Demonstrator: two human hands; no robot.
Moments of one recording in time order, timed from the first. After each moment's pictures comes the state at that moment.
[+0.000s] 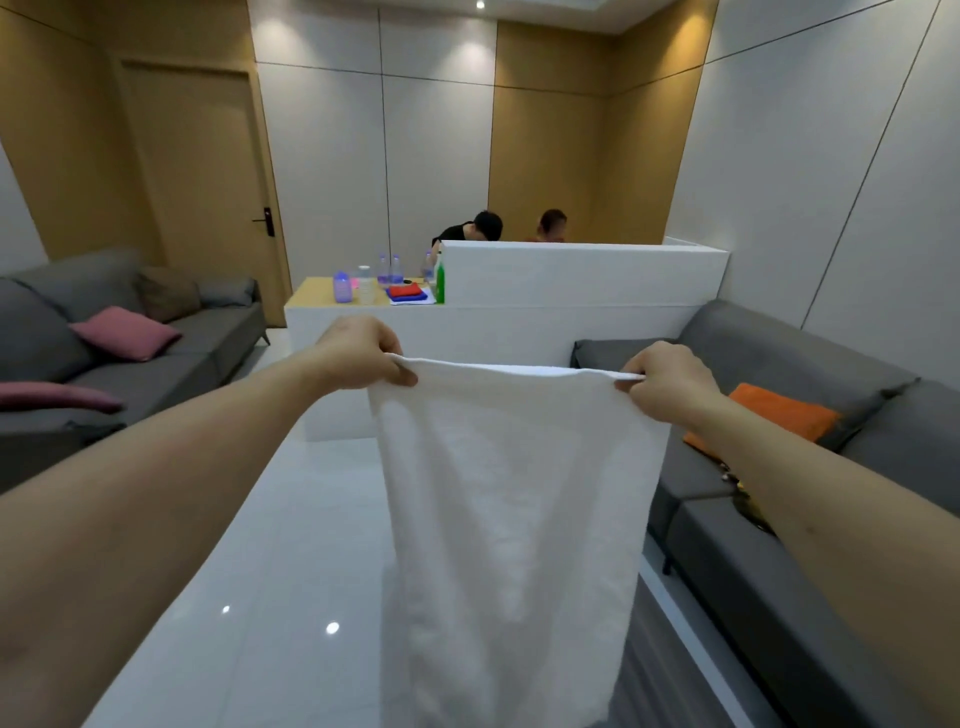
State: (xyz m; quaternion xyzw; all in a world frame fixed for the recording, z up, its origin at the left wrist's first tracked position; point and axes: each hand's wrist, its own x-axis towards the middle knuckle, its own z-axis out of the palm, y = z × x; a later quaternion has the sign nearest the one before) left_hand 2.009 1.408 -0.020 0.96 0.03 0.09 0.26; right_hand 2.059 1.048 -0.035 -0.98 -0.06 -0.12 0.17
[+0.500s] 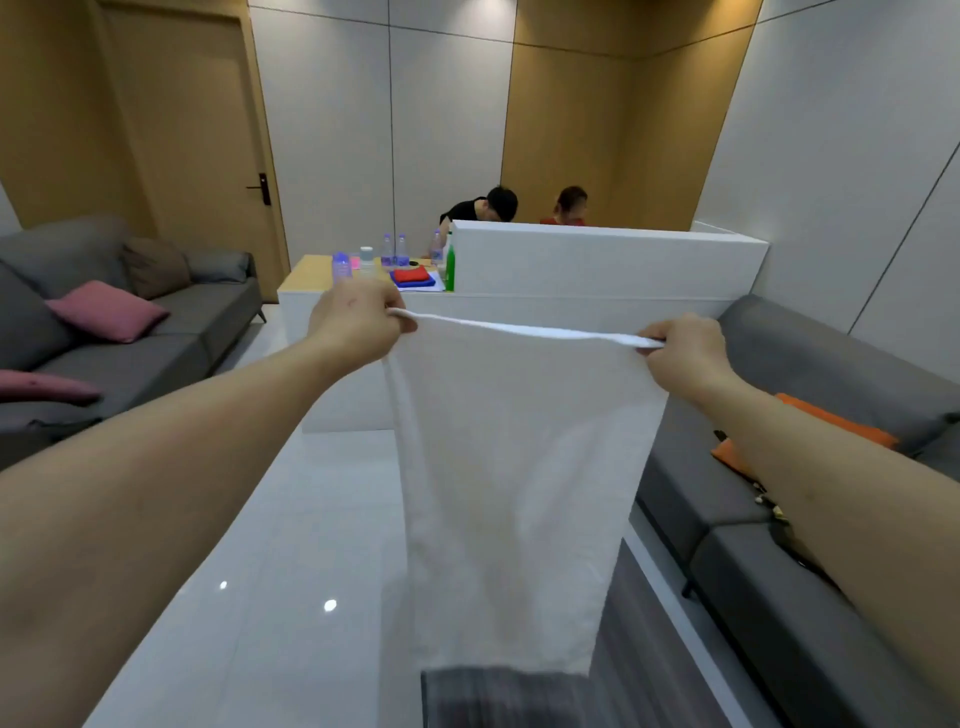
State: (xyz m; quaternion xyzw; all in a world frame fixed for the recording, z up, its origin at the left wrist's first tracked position) left_hand 2.173 1.471 -0.006 0.95 0.07 0.25 0.18; right_hand 2.239 1.119 -0.015 -0.96 -0.06 -0.18 0.22
